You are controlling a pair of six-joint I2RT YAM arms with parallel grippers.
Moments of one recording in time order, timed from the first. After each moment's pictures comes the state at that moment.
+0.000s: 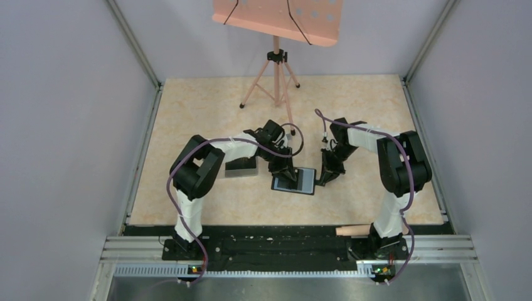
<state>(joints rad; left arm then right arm) -0.66 1.99 1.27 -0.40 0.60 -0.66 0.28 1.86 1.11 -0.85 -0.46 0.31</state>
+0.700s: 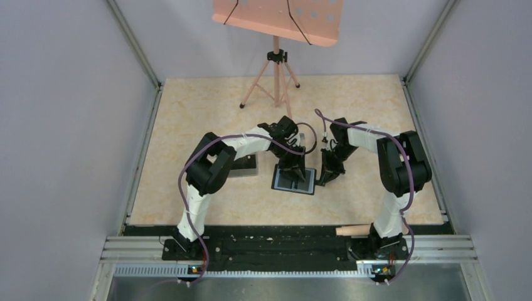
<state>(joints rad) -0.72 2.13 1.52 -0.60 0.60 -0.60 0.28 1.86 1.12 -0.85 -0.47 0.31</state>
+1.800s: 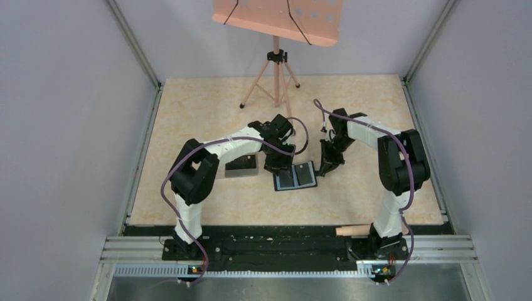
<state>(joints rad) -0.73 1.96 1.48 -0.75 0.24 -0.48 0.28 1.88 1.24 -0.89 -0.41 0.28</state>
